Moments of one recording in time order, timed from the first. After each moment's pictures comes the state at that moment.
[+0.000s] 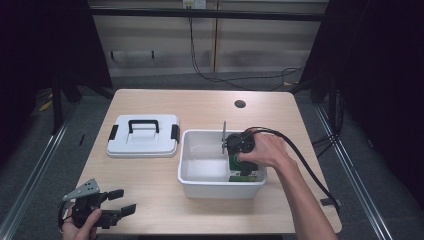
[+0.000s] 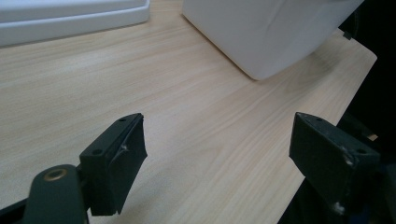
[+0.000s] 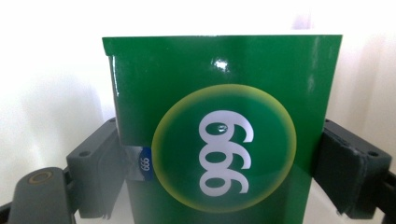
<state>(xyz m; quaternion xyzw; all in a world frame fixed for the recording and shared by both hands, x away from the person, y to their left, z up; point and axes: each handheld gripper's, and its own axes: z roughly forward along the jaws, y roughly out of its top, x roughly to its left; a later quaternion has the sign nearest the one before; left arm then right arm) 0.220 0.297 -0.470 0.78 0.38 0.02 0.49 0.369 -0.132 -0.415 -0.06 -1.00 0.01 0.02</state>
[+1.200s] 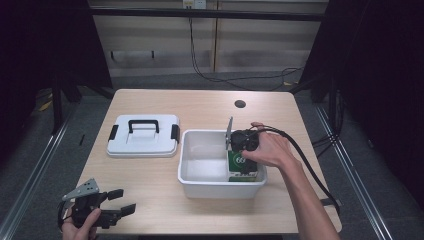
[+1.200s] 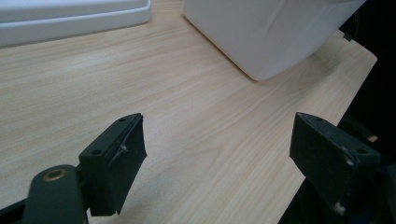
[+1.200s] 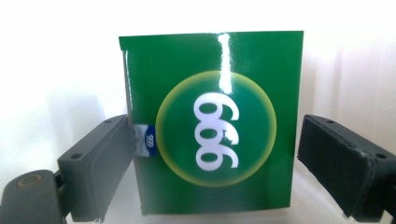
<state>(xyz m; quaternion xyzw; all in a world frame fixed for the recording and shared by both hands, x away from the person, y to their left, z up) 0.220 0.297 -0.470 0.78 0.38 0.02 0.49 0.367 -0.144 -0.403 -0.07 -1.00 -0.04 0.02</state>
